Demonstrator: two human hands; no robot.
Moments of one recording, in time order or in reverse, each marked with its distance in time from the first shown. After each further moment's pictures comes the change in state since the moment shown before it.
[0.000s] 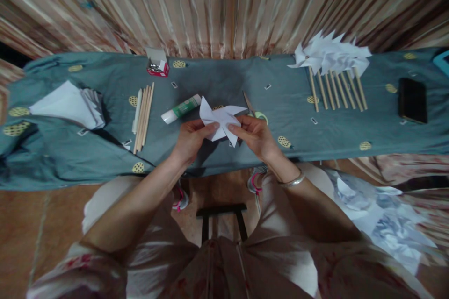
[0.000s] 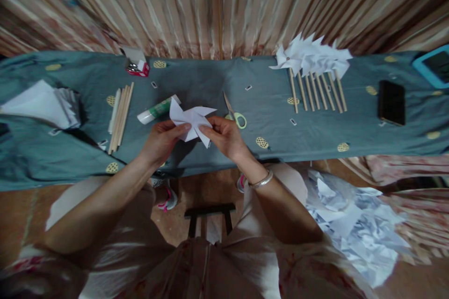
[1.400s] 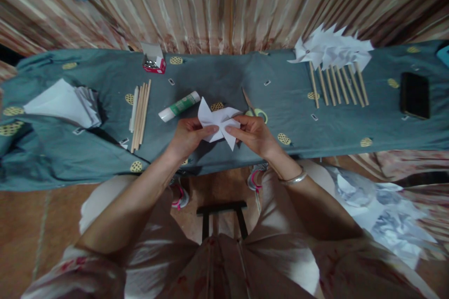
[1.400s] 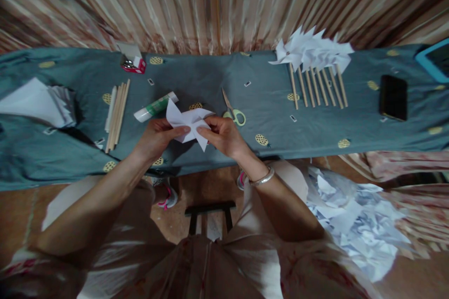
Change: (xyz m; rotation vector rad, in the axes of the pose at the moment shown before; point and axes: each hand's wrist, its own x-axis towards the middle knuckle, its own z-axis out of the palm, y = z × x) left_hand 0.002 0.008 -0.006 0.166 -0.034 -0.035; right_hand -0.003 -0.004 -0.003 -0.191 -0.059 0.013
